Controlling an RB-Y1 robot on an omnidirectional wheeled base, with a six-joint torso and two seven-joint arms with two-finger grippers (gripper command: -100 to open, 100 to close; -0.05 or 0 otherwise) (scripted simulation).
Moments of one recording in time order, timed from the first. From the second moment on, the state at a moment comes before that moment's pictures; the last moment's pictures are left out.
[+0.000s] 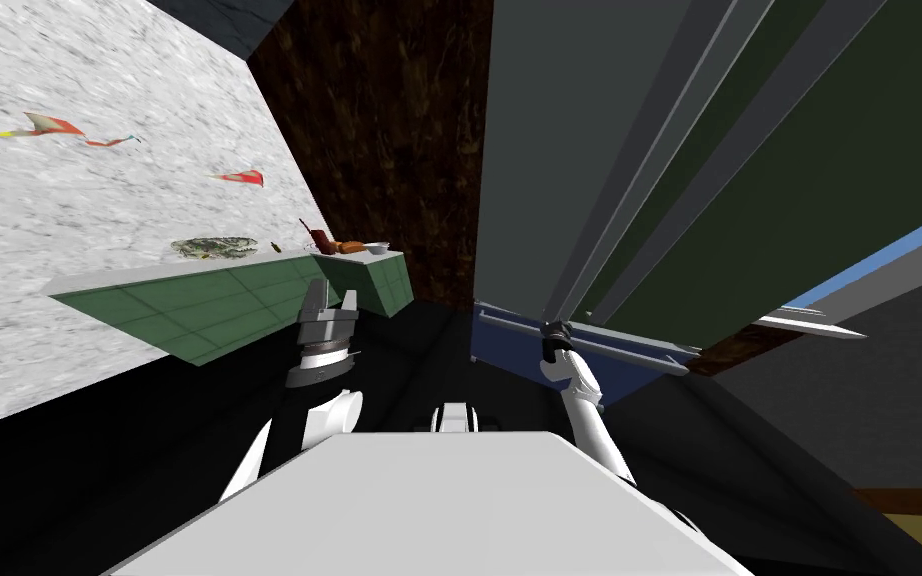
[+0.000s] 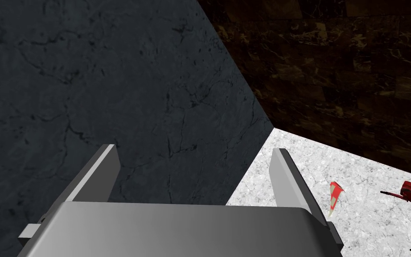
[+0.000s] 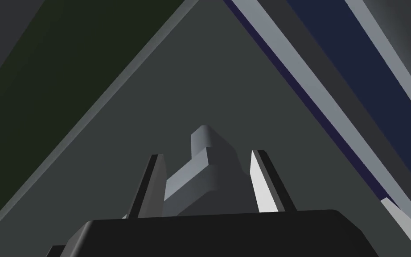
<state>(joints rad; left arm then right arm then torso) 0.46 -0.02 0.06 -2.37 -0.09 -0.47 -0.01 -0.08 -0.22 -0.31 -1.49 0.93 0.29 1.31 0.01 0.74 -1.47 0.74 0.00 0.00</state>
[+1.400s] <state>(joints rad) 0.46 -0.02 0.06 -2.37 -0.09 -0.47 -0.01 -0.05 -0.06 -0.59 -1.60 1.16 0.46 1.24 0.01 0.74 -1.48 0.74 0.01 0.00</state>
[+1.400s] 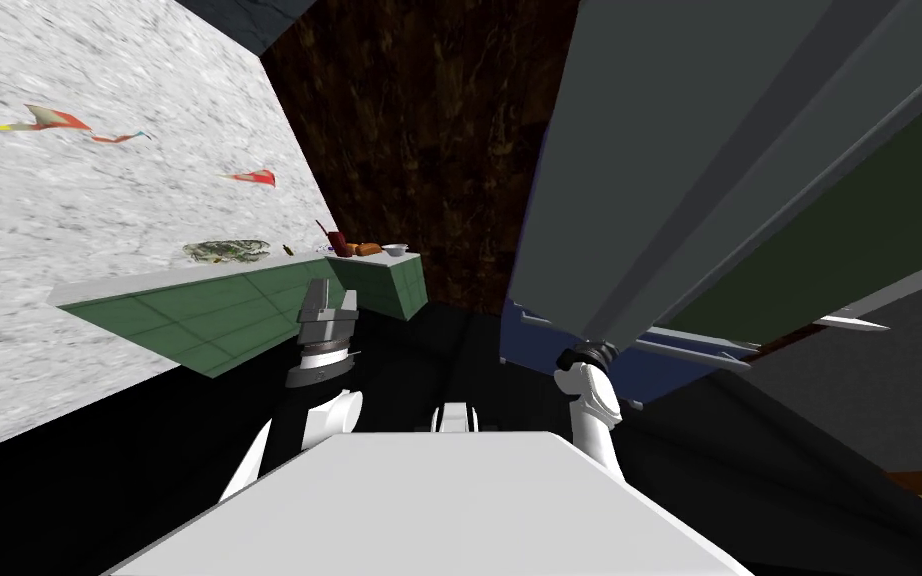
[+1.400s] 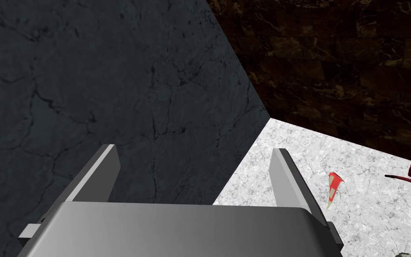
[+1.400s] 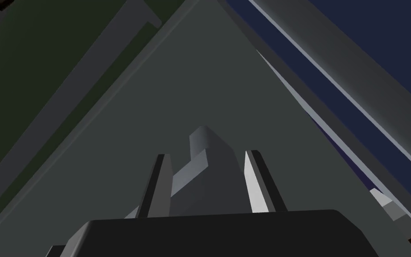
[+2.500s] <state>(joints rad) 0.46 -0.02 0.06 -2.37 -0.09 -0.47 -0.01 -0.03 0.01 -0.73 -1.66 1.27 0.57 1.19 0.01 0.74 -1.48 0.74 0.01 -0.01</state>
